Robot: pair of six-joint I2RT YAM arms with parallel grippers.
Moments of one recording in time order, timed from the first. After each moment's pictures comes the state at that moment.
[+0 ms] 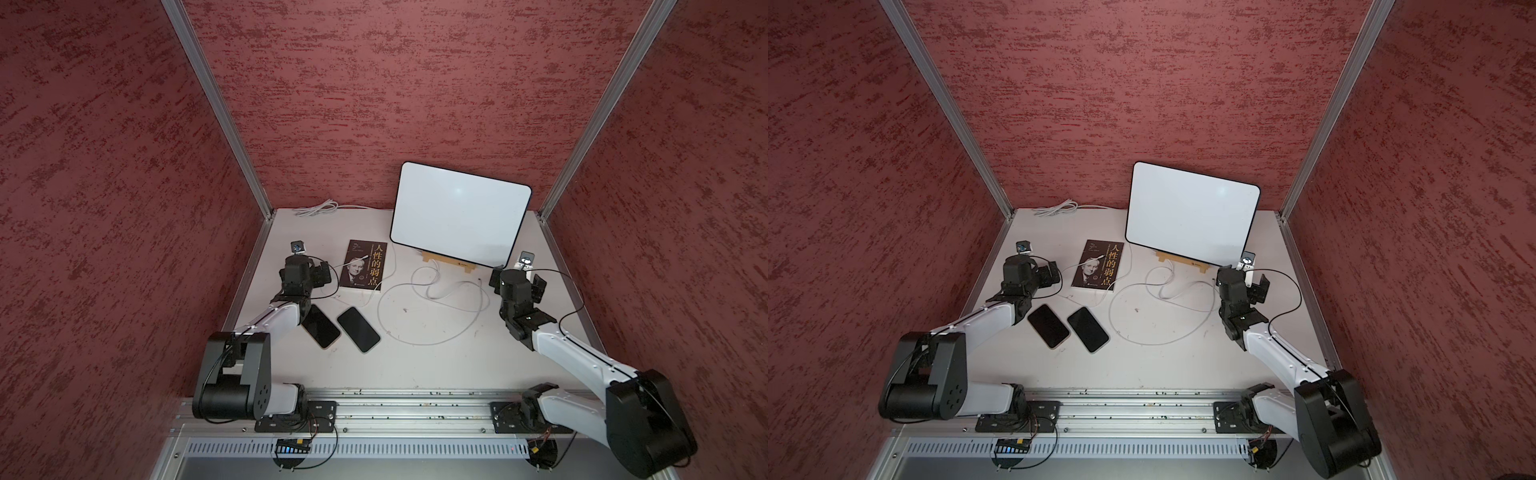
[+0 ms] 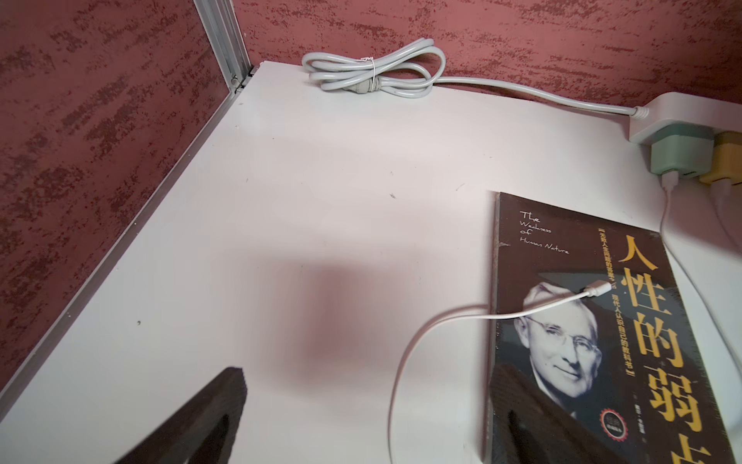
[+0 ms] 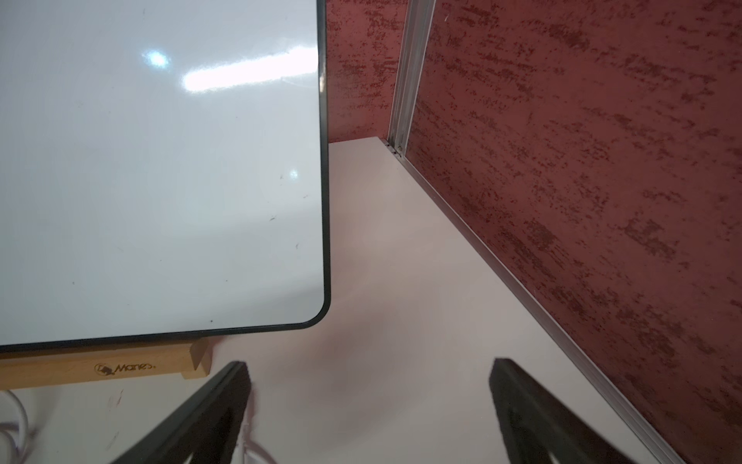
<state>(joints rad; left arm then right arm) -0.01 1.40 0.57 0.32 -0.15 -0.13 0.27 1.15 0.49 0.23 0.72 0.25</state>
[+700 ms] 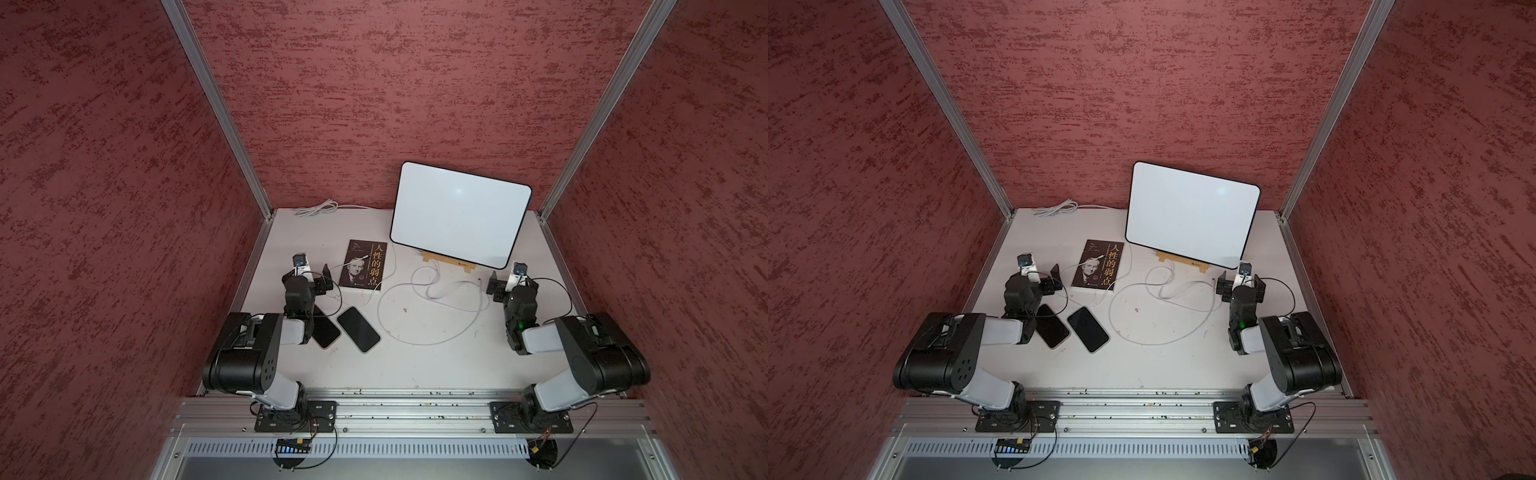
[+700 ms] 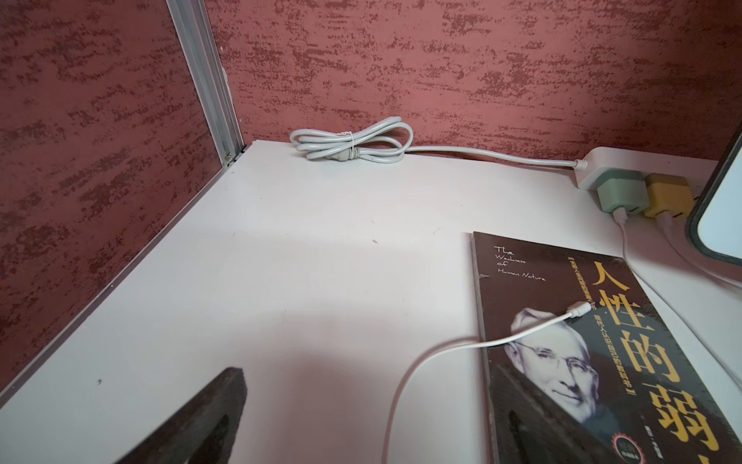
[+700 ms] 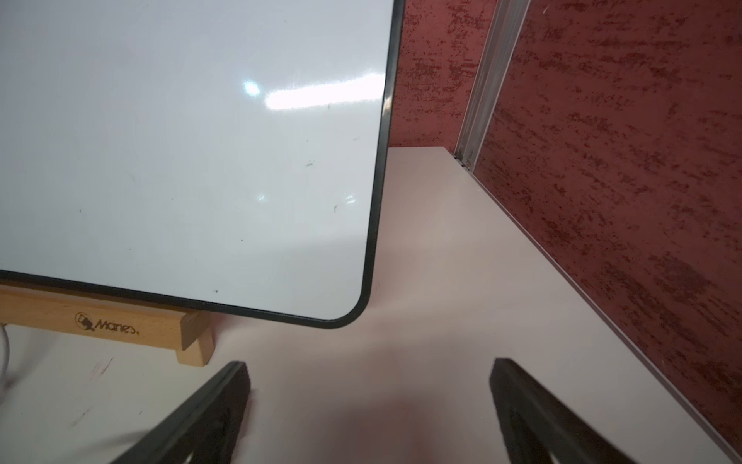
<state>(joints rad) -0.02 1.54 0.35 0.94 -0.13 -0.08 0.10 1.56 0.27 1.05 0.31 0.03</state>
